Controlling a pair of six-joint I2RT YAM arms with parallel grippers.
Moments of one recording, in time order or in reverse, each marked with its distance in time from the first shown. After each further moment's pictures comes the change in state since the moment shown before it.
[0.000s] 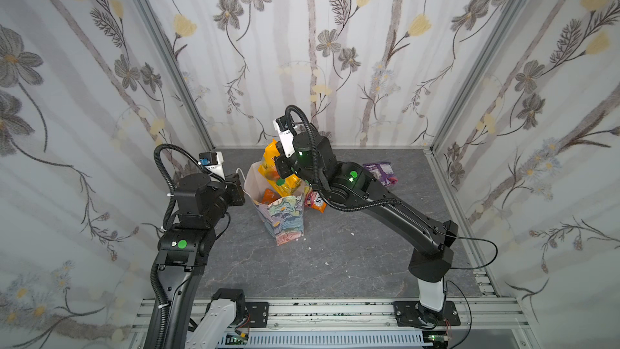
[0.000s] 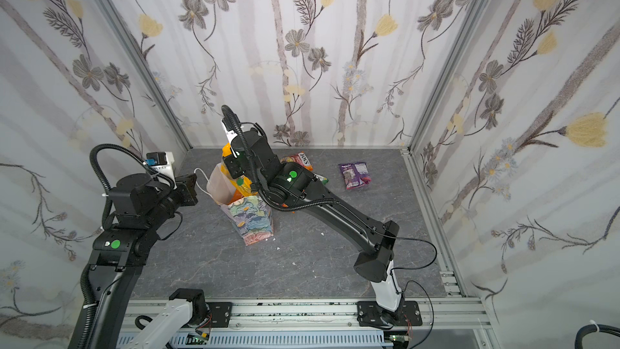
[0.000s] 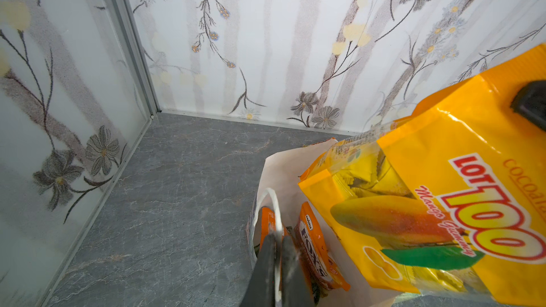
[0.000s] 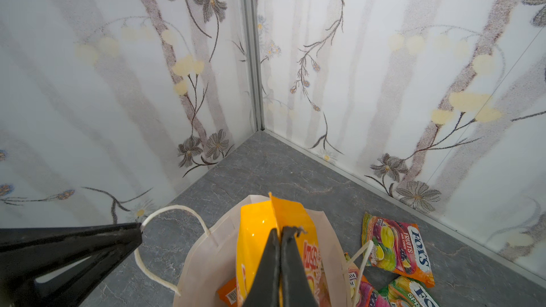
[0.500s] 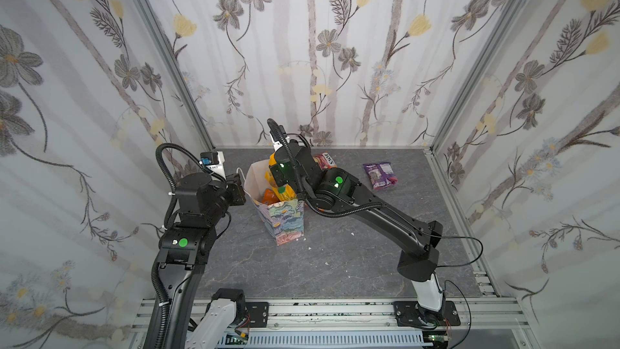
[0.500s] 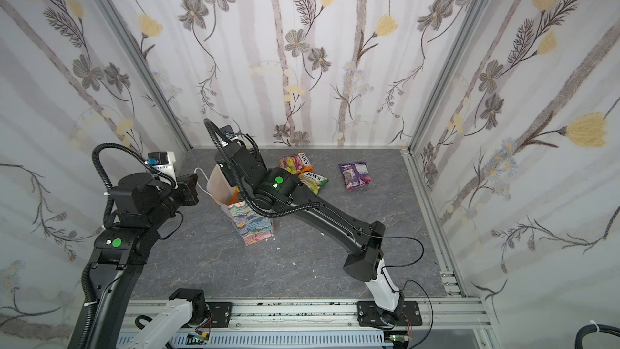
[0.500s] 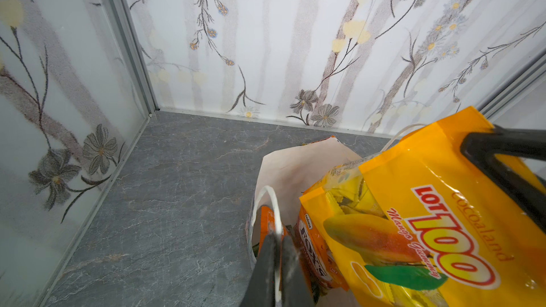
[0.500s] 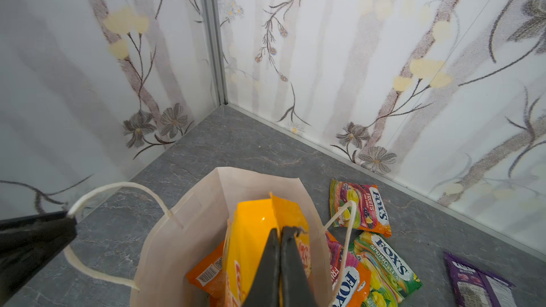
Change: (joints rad) left arm -0.003 0.008 0.000 0.000 0.001 0.000; right arm 0.049 0.106 0.097 -0.144 0.246 0.035
